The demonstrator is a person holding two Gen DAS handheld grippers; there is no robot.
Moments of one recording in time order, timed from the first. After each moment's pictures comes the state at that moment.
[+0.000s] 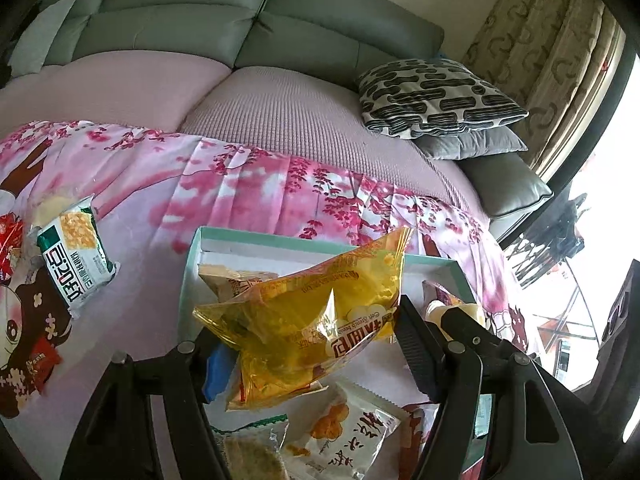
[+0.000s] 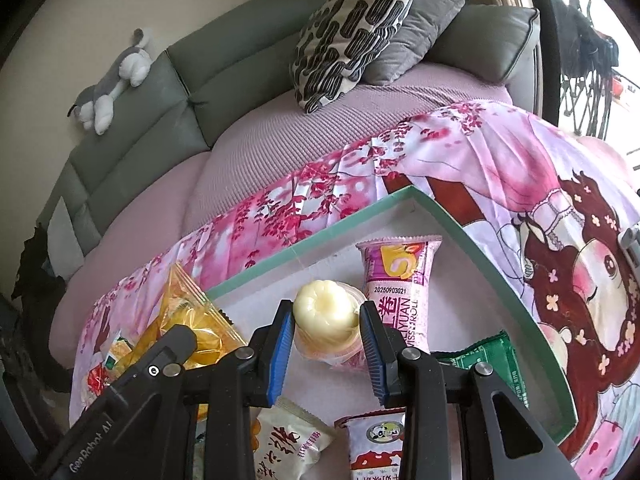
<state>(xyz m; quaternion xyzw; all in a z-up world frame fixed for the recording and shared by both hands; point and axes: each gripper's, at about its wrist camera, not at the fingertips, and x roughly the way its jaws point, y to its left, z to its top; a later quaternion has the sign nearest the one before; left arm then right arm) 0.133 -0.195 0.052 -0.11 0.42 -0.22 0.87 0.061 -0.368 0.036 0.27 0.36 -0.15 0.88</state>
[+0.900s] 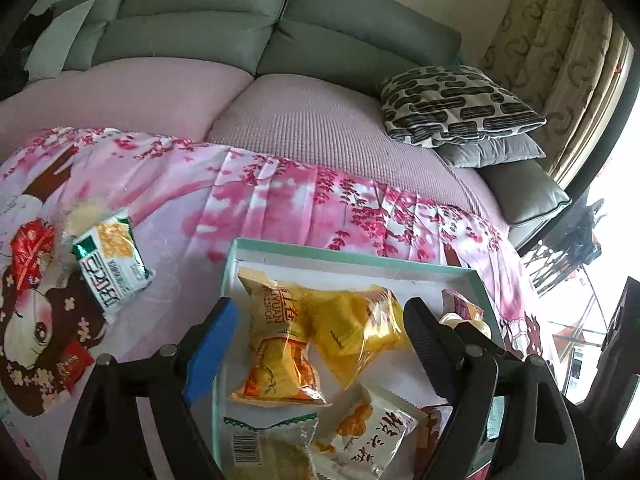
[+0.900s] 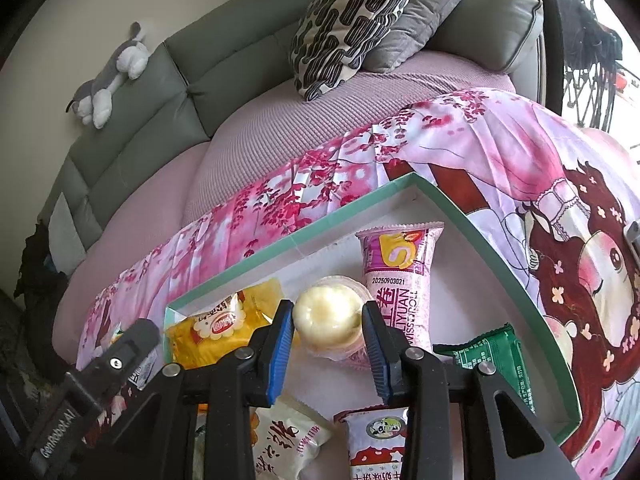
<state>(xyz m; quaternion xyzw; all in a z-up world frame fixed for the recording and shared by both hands) 0.132 -0.182 0.062 -0.10 0.42 -0.18 0.89 0.065 -0.369 0.030 0.27 0.38 -0.14 0.87</state>
